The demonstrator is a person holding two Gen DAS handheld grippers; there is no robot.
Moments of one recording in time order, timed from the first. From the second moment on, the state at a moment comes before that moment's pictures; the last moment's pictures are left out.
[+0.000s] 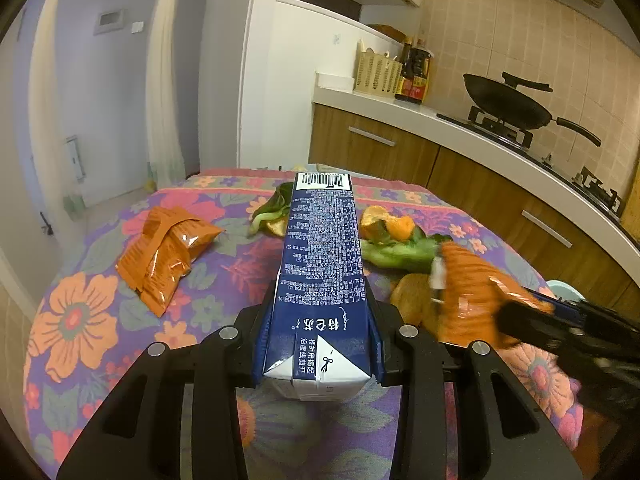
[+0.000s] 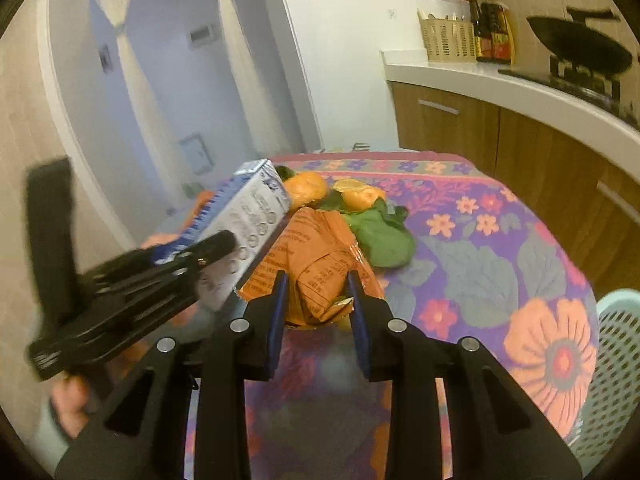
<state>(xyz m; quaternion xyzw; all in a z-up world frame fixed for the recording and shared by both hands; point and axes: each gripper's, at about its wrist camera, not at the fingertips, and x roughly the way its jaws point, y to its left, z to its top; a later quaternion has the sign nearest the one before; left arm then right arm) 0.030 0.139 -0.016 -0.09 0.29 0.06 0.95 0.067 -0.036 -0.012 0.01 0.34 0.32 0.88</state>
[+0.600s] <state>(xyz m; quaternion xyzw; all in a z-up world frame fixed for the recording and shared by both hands) 0.002 0.065 0.017 -0.07 0.25 -0.04 0.96 0.021 -0.150 0.022 0.00 0.27 0.16 0.95</state>
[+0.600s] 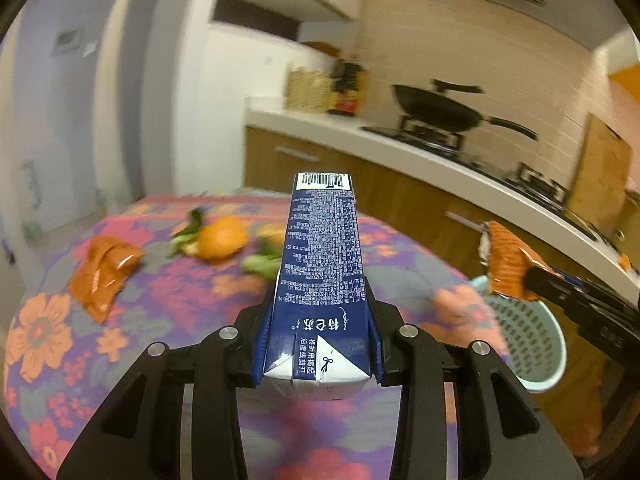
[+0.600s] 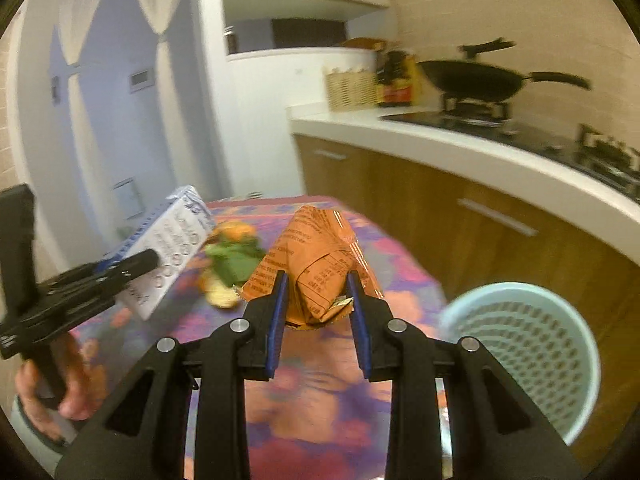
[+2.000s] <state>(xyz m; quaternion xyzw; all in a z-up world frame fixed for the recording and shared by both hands) 0.105 -0.210 -0.041 0.02 0.41 -0.21 0.89 0.042 -0.373 -0.068 0.15 0.39 -0.06 0.91</state>
